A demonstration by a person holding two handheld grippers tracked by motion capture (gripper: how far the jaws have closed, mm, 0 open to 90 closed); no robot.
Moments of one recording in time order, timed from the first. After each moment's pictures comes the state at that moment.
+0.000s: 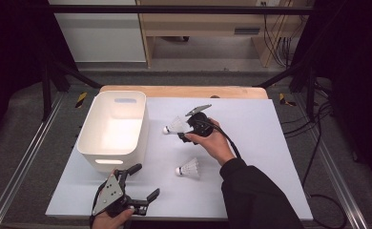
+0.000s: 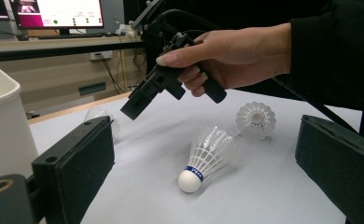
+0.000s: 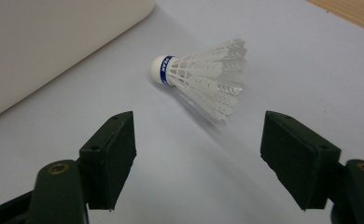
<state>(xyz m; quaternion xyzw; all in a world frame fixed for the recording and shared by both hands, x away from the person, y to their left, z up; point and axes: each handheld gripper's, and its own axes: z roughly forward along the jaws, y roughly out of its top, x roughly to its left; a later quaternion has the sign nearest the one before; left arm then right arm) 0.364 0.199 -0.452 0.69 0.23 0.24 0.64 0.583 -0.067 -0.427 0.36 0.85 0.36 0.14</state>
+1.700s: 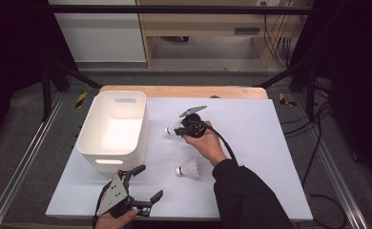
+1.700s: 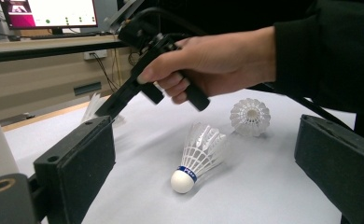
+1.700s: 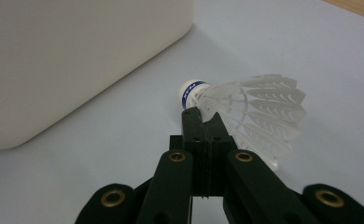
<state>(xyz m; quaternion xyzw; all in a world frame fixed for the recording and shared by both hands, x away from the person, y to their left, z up) 0.364 0.191 -0.454 0.70 0.22 0.24 0.64 0.583 -0.051 -0.432 0.34 0.84 0.41 0.10</state>
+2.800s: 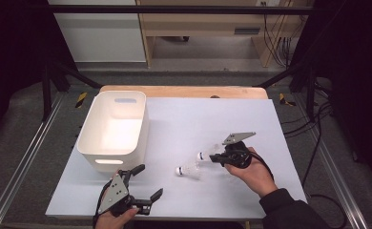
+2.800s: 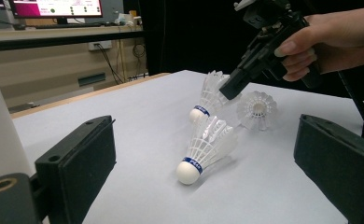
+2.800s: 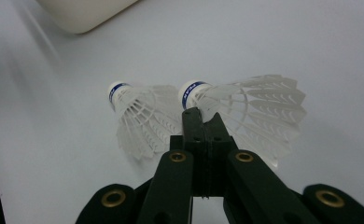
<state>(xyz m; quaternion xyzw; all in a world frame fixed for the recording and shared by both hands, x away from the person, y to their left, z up) 0.367 0.192 -0.457 0.71 0.23 0.24 0.63 0.478 -0.167 -0.424 0.34 0.85 0.40 0.07</state>
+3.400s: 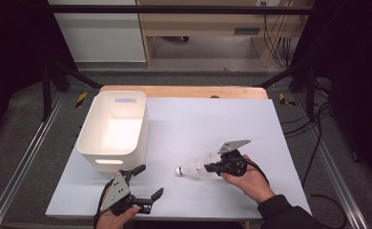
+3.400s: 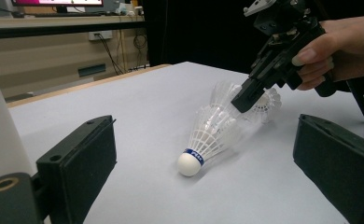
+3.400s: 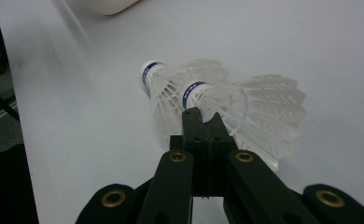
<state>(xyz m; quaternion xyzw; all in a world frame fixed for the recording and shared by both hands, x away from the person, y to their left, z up) 0.370 0.190 -0.460 0.71 0.24 0.23 0.62 0.466 -0.156 -0.444 0.32 0.85 0.41 0.03</state>
